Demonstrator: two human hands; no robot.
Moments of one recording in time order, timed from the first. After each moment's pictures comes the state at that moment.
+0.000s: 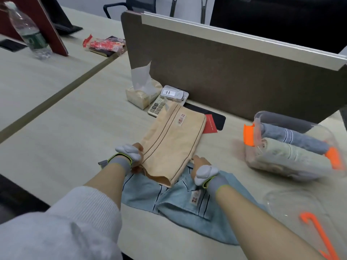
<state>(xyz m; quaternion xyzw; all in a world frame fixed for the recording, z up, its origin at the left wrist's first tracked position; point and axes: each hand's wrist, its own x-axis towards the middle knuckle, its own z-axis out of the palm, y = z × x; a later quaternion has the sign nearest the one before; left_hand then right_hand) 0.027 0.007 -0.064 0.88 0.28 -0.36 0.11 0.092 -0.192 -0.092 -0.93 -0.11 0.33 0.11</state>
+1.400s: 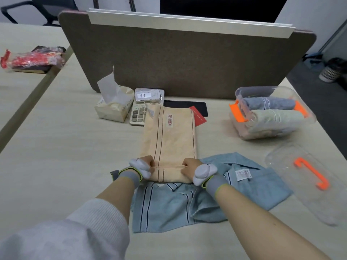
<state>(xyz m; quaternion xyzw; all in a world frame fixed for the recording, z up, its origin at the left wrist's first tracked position) 0.074 0.042 -0.106 0.93 0.00 -0.36 0.03 0.069 -0.124 -0.094 -0.92 -0.01 0.37 0.14</state>
